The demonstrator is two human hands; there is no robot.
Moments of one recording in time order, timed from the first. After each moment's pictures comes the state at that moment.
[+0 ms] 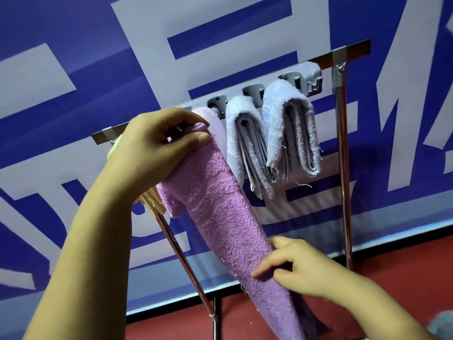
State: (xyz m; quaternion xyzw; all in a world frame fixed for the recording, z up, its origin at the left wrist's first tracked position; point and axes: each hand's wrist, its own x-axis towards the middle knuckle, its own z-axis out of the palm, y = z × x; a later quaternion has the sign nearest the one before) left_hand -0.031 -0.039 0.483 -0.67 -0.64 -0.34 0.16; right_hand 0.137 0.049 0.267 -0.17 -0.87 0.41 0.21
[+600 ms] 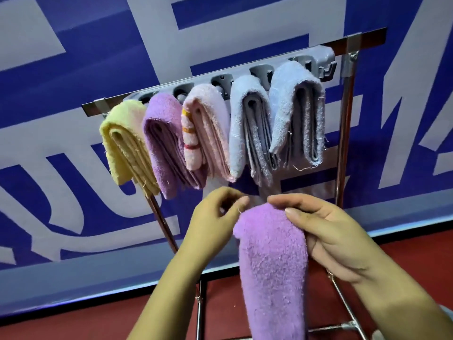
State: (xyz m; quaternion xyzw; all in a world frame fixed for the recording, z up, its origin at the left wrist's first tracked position) left_hand -0.020 -0.024 0.327 -0.58 -0.70 -0.42 -0.07; right_hand 0.159 0.038 0.311 -0.08 -0.50 0.79 0.35
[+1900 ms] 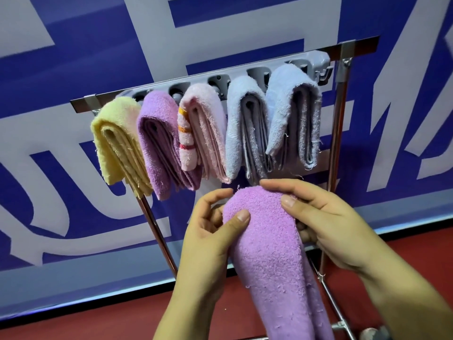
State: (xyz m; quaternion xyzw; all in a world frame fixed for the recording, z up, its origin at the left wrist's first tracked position) left_hand 0.015 -0.049 0.321 -0.36 -0.45 -0.73 -0.36; right_hand 0.161 0.037 0.334 -0.14 -0.64 0.67 0.35
